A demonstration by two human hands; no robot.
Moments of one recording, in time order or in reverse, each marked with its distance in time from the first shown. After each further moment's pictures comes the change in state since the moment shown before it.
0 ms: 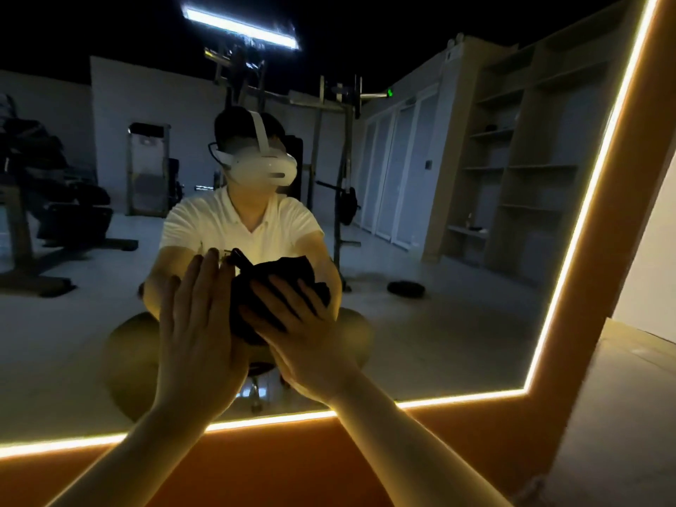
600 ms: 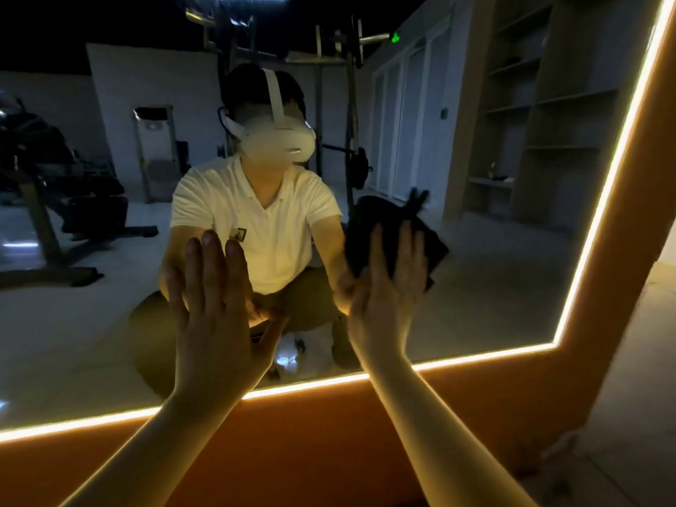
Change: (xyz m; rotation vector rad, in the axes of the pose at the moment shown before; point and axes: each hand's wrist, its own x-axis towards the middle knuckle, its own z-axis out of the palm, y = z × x) left_hand -0.019 0.031 0.043 0.171 -0.092 0.044; right_hand -0.068 0.049 0.009 0.032 0.399 0.789
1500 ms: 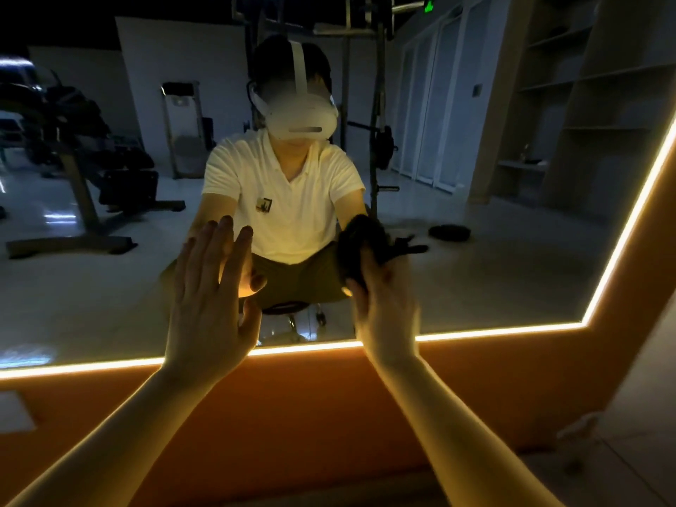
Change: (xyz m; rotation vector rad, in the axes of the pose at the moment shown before) left_hand -0.032 -0.050 -0.031 -0.097 -0.034 0.055; right_hand -0.052 -0.017 -0.006 0.076 -0.228 -0.095
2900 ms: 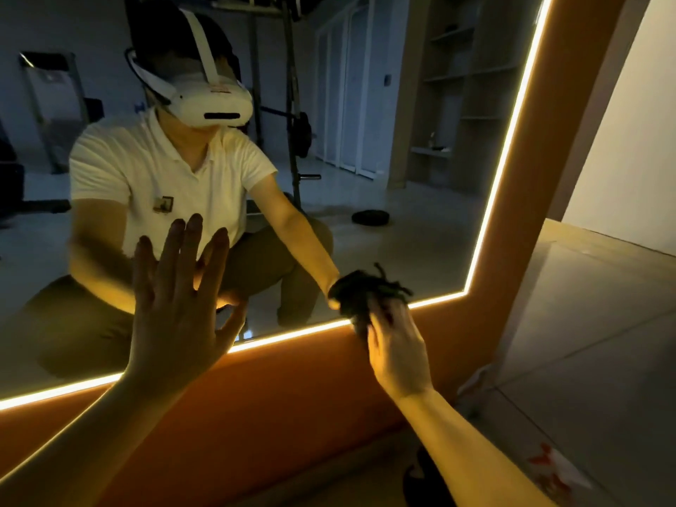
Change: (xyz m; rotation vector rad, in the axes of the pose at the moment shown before) left_hand 0.023 0.085 0.073 0.115 0.030 0.175; right_hand -0.086 0.152 -0.092 -0.319 -0.263 0.170
